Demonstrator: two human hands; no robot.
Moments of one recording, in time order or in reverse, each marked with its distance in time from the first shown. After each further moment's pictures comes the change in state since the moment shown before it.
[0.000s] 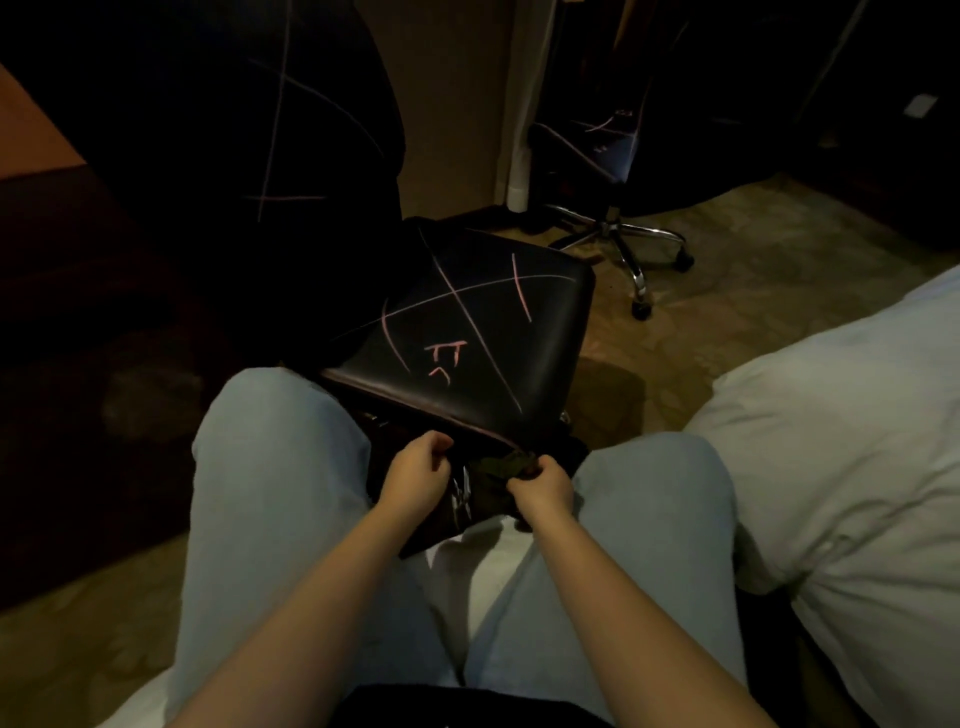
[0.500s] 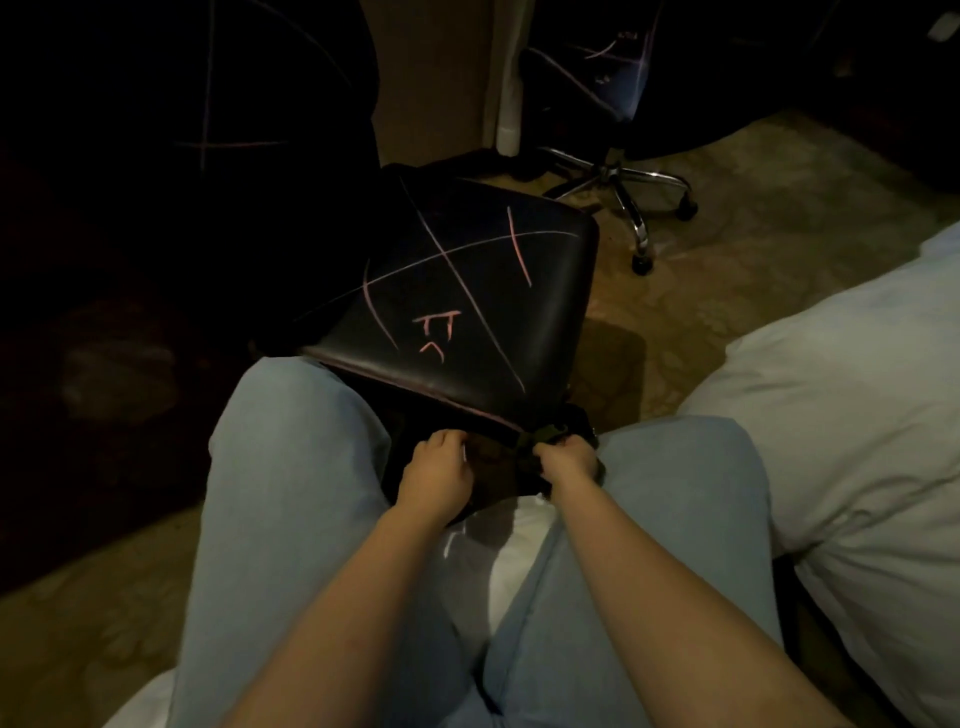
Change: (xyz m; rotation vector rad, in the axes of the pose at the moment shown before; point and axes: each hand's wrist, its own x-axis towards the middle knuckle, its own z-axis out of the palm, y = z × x) left_hand 0.022 -0.009 0.035 0.248 -0.192 0.004; right_hand 0.057 0.000 0.004 0.195 0.047 0.333
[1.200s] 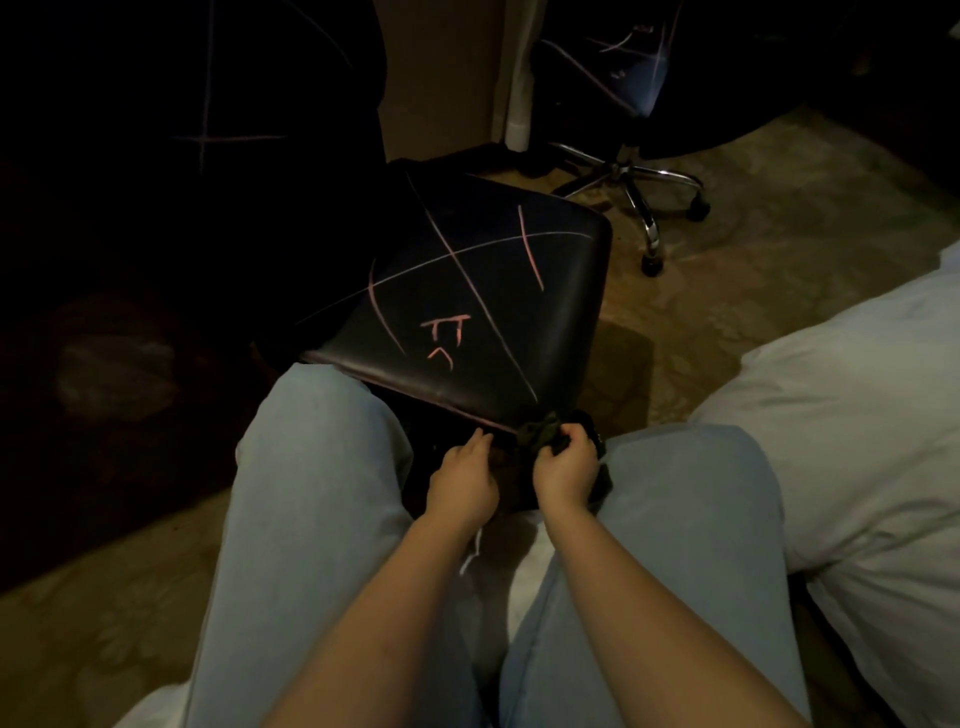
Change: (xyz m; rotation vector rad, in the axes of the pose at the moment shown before) left_hand 0.019 0.011 0.013 -0.087 -0.117 -0.022; right_hand -0.012 -0.005 0.023 -0.151 0.285 -0.378
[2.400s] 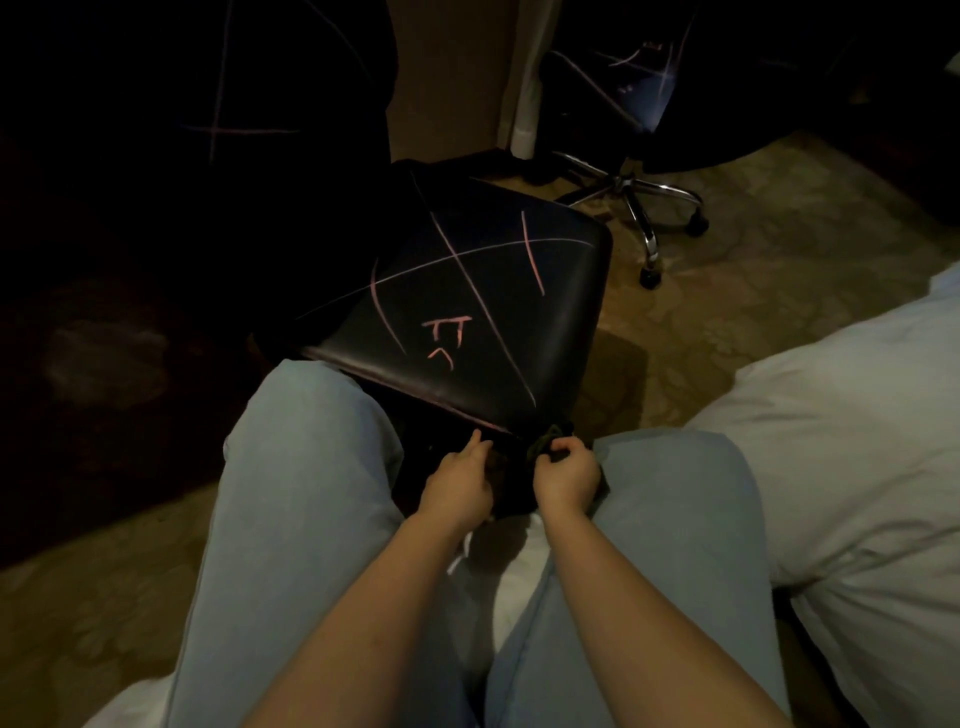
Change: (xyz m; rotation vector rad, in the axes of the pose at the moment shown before) left_hand 0.002 -0.003 -0.002 0.015 -0.079 0.016; right_hand 0.004 0.005 -0.004 -0.053 -0.009 0.038
